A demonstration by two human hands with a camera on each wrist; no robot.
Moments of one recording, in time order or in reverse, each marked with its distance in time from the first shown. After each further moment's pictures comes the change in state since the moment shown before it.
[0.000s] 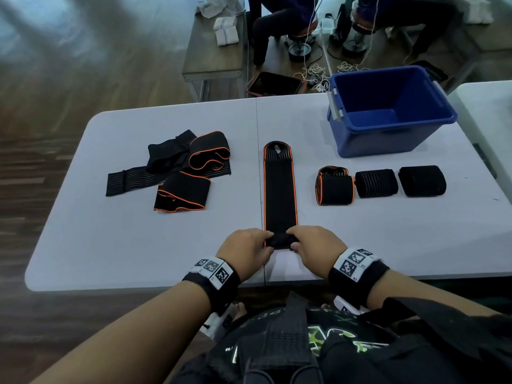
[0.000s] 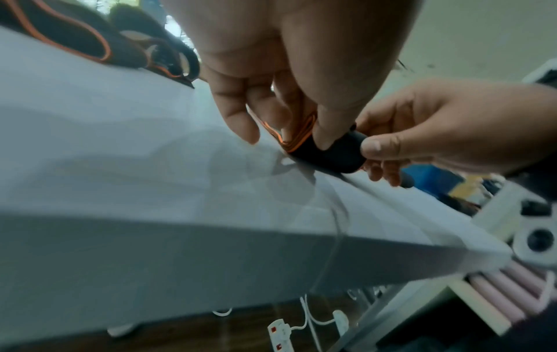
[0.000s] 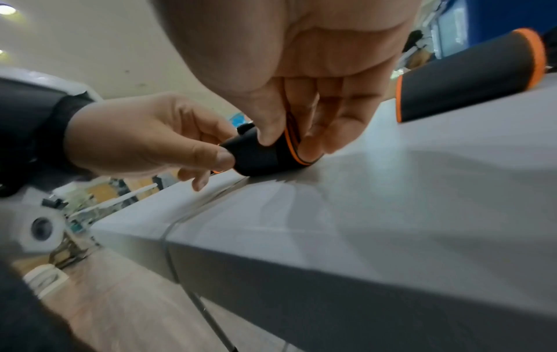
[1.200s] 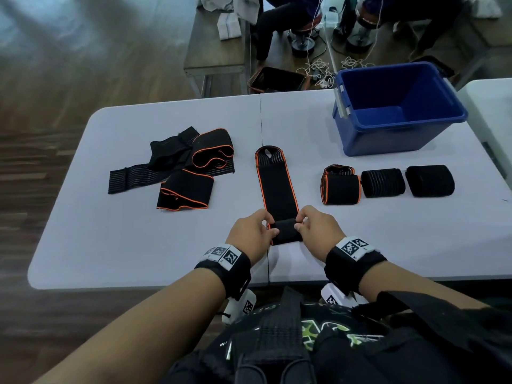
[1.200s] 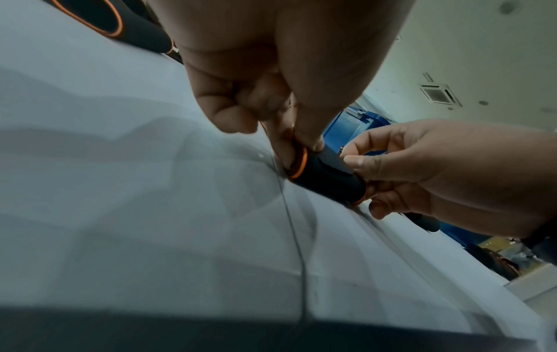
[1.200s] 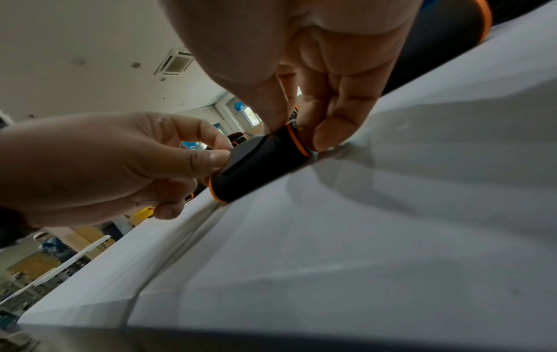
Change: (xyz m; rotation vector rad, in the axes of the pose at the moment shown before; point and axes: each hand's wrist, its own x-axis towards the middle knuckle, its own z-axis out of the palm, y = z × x) left_hand 0.025 0.001 -0.001 -0.311 0.054 -0.294; right_hand 0.023 -0.001 -0.002 0.362 0.168 0.270
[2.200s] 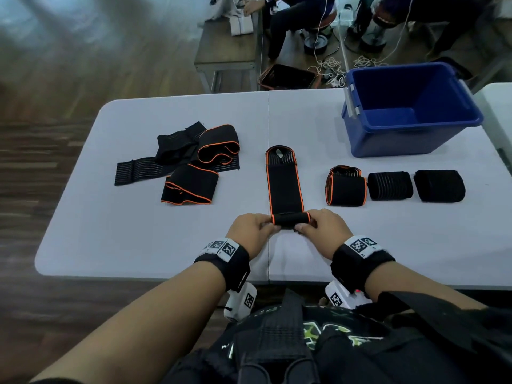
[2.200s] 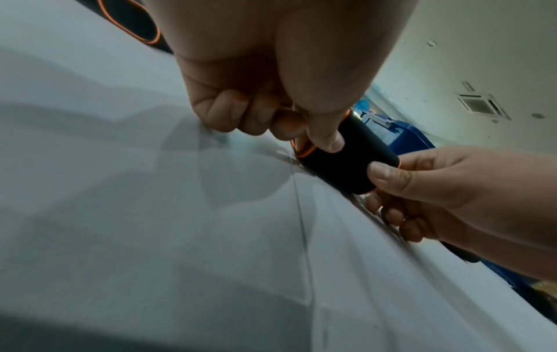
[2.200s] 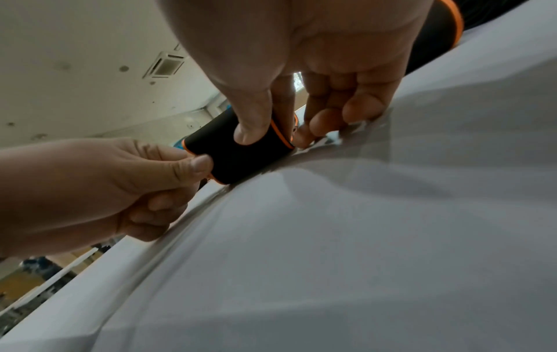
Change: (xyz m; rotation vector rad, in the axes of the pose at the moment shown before) left_hand 0.007 -0.010 -0.001 0.020 -0.043 -0.014; right_hand 0.011 0.011 -0.005 -0.116 -0.055 -0.044
